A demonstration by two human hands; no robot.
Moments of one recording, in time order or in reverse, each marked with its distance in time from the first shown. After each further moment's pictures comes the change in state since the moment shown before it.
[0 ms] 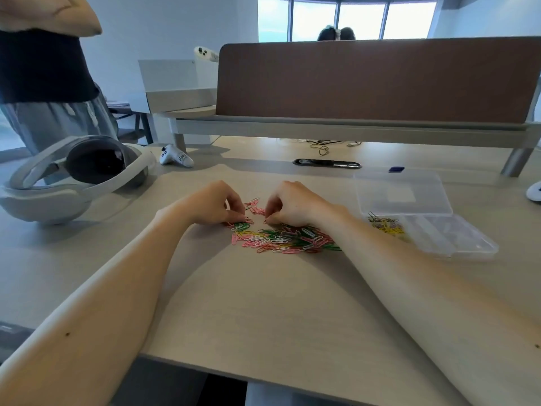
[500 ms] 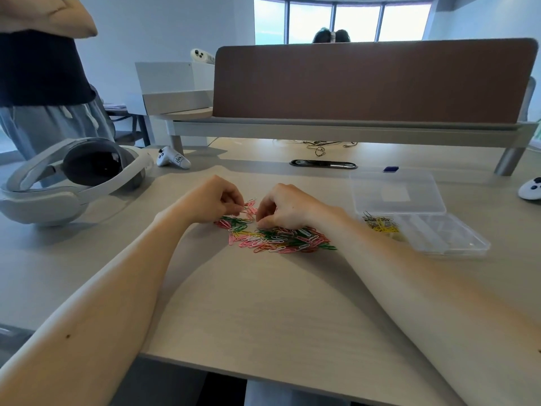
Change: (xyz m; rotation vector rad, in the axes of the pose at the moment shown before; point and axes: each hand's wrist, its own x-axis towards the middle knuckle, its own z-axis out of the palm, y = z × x) left_hand 0.001 0.003 0.002 -0.166 0.129 0.010; right_hand -0.010 -0.009 -0.003 0.062 -0.043 -0.032
